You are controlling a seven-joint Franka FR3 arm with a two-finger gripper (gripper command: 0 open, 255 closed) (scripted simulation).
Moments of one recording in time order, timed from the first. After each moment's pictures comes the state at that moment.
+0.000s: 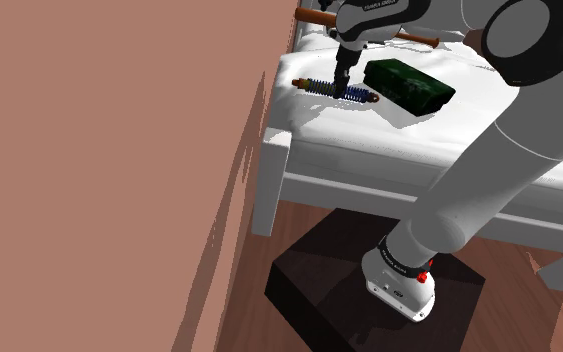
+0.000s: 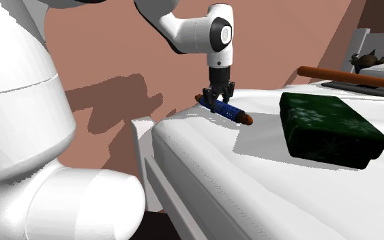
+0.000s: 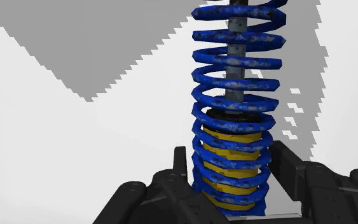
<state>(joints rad) 0.08 -0.07 -0.52 -2.04 -0.07 2.06 -1.15</state>
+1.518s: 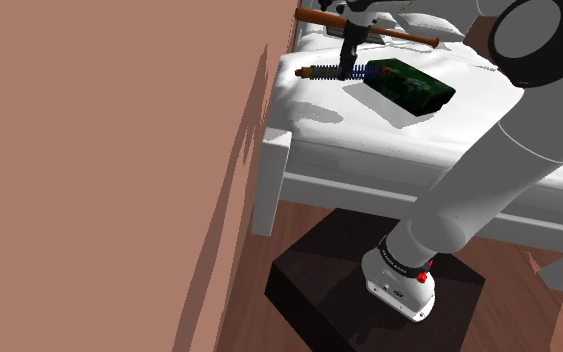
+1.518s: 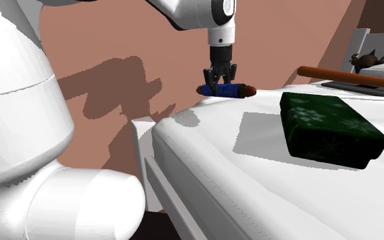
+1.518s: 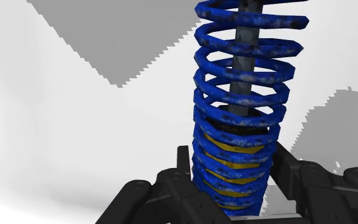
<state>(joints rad) 0.08 -0.09 -0.51 -1.89 -0.08 1.89 -1.15</state>
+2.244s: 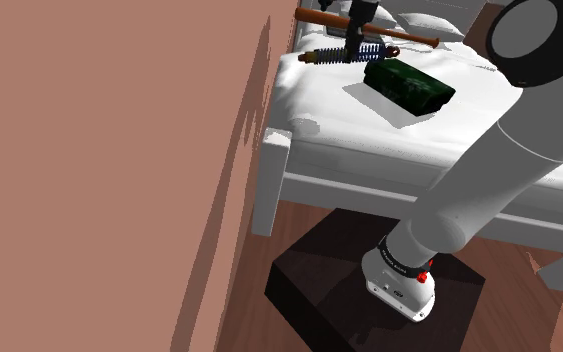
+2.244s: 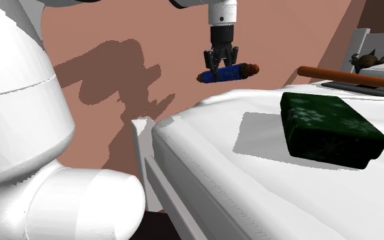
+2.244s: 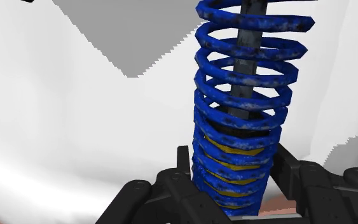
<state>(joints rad) 0.08 -0.08 -0.51 -1.73 -0.07 1.74 -1.15</state>
